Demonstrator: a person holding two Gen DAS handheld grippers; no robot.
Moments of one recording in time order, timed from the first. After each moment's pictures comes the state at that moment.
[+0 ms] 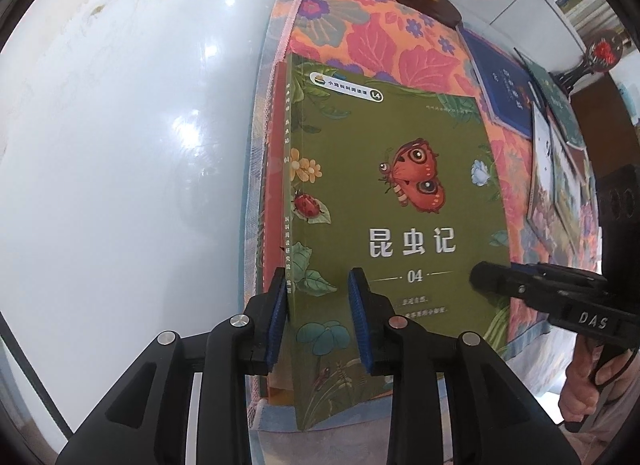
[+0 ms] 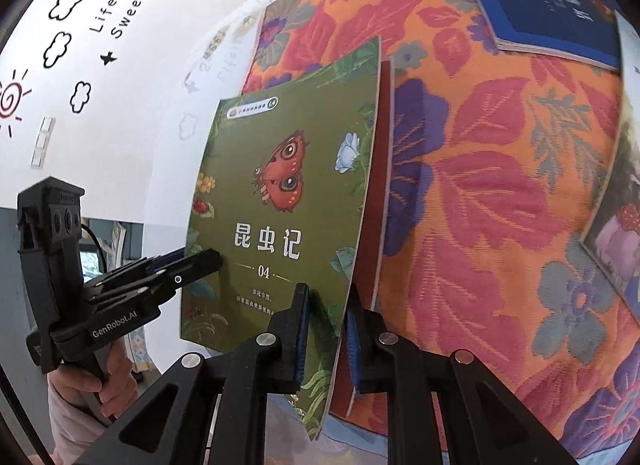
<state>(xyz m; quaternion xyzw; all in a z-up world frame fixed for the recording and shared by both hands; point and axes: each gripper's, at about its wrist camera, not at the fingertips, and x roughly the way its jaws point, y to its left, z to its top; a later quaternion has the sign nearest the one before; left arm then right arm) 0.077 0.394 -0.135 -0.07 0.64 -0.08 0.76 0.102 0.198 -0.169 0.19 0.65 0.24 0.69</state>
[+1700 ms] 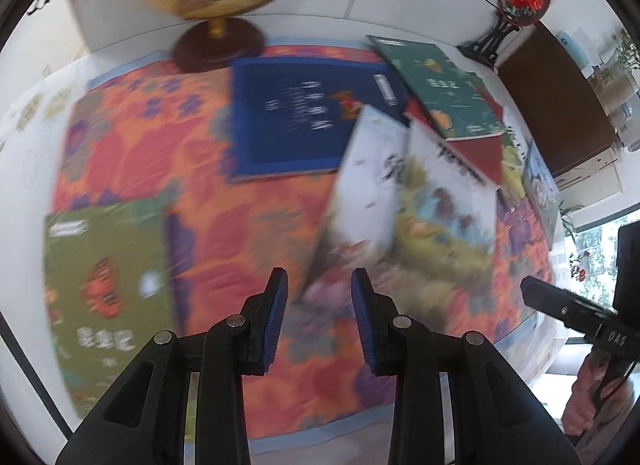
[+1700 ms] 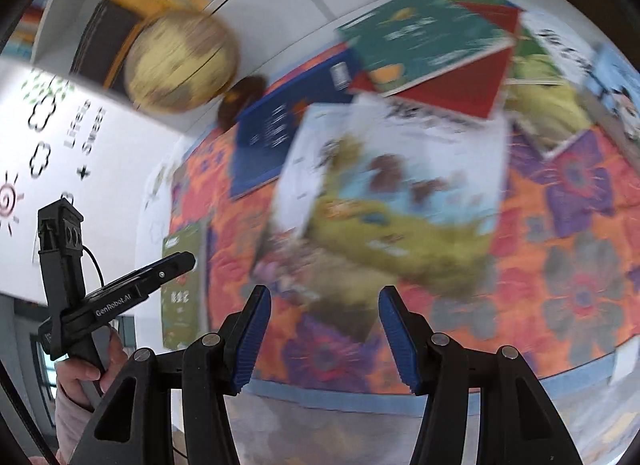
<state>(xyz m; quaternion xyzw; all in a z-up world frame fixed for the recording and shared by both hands) 0.118 0.134 -0.070 -0.02 0.59 -0.16 0.79 0.057 -0.111 -0.082 0.27 0.57 0.10 0.77</state>
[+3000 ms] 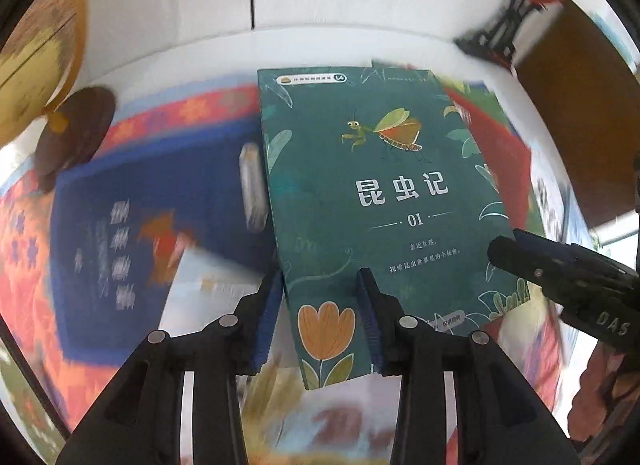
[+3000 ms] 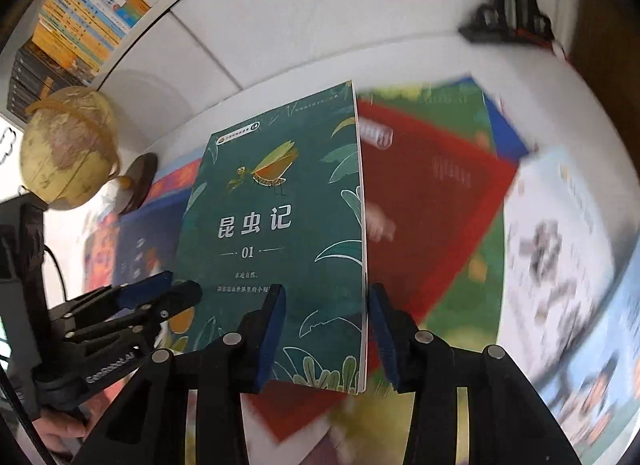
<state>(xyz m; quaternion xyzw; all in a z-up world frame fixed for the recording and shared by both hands) 0.231 -0.044 -0.125 0.02 0.59 -0.13 0.80 0.235 -0.219 -0.126 0.18 0.58 0.11 0.79</state>
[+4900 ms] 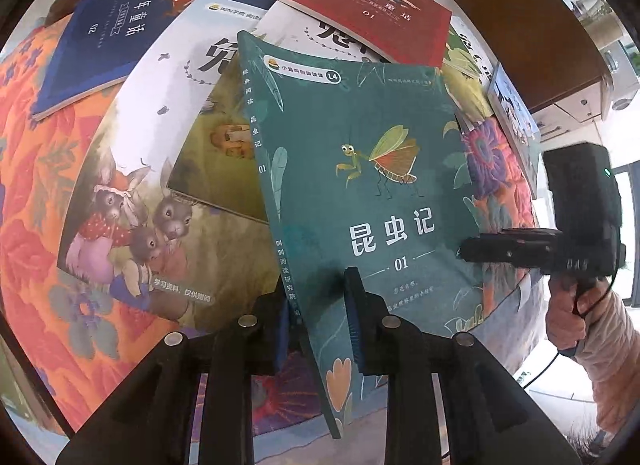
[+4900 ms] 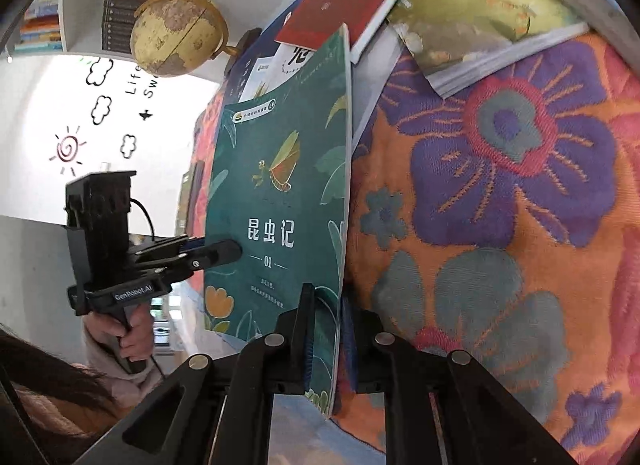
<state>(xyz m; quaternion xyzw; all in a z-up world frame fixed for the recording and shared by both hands) 0.080 0.011 -0.152 -0.02 0.64 -0.22 0.73 0.062 -0.215 -0.192 0.31 0.60 0.31 0.67</state>
